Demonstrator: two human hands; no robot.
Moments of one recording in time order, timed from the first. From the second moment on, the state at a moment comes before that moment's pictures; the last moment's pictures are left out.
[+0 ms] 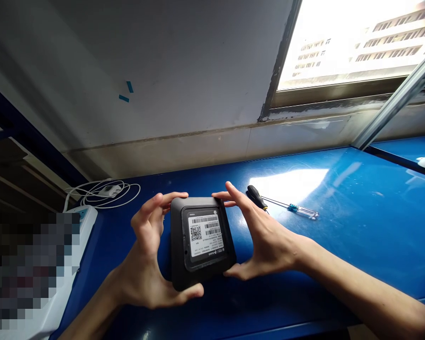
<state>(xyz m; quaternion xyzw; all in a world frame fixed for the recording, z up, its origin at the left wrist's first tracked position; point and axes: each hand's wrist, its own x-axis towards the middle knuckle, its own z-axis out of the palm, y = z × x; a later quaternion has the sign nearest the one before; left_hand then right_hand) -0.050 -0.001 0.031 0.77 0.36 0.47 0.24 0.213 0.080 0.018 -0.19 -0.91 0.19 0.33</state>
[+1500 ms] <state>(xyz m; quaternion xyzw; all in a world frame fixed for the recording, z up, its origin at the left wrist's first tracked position) -0.069 0.002 0.036 0.84 0.51 0.11 0.15 0.210 0.076 0.025 -0.27 -0.93 0.21 0.12</state>
